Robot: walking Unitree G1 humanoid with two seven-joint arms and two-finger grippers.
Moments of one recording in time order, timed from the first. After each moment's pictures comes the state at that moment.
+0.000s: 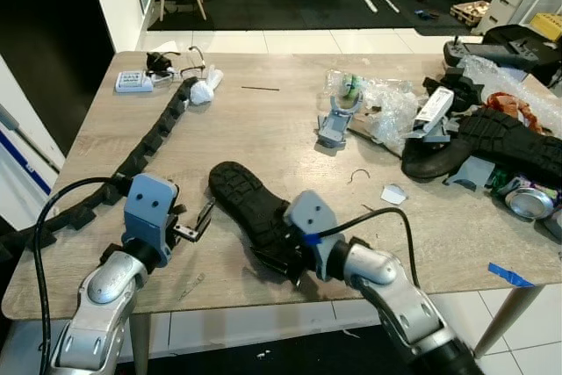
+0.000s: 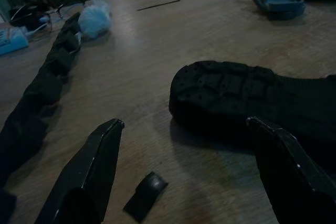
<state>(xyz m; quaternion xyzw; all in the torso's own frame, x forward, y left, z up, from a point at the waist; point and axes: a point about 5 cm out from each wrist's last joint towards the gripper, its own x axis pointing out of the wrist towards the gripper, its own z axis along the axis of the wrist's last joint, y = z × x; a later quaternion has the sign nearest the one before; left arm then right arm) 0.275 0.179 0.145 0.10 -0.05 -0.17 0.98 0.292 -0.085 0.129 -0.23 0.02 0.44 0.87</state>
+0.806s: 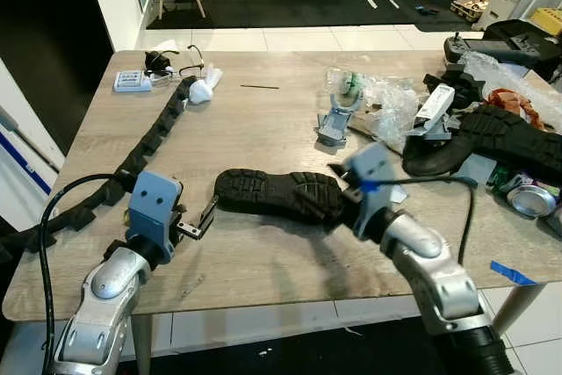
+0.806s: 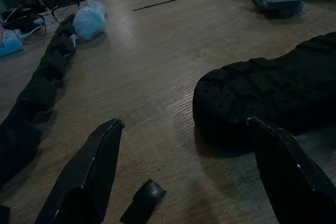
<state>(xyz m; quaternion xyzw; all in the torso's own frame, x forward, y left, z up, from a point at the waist) 0.279 0.175 0.148 0.10 -0.05 -0.17 0.98 0.313 -0.141 0.187 -0.01 -0.06 0.28 0.96</state>
